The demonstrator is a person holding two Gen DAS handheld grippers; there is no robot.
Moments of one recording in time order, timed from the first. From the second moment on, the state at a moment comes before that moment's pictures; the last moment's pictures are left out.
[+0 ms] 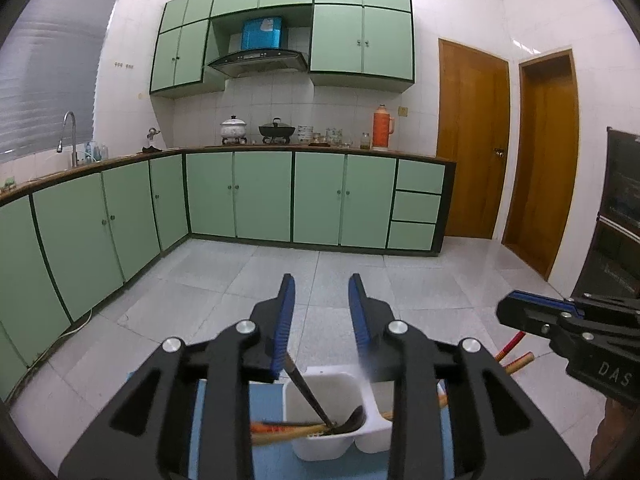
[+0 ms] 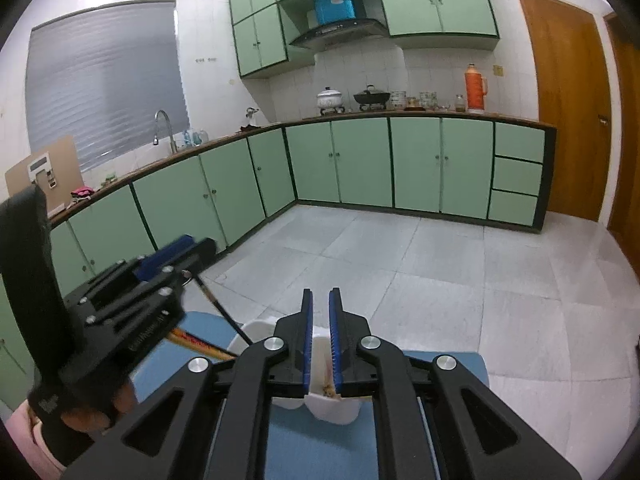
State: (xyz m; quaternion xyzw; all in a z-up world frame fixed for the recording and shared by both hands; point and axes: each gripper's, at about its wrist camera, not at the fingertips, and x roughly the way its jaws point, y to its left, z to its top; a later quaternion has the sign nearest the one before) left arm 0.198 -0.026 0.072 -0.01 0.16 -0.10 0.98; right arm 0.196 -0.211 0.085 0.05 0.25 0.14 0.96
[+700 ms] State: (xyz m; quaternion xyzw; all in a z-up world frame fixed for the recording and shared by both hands) left arm 0.062 -0.012 0.109 0.00 0.12 -0.09 0.99; right arm 0.064 -0.243 0.105 0.08 0.21 0.09 0.97
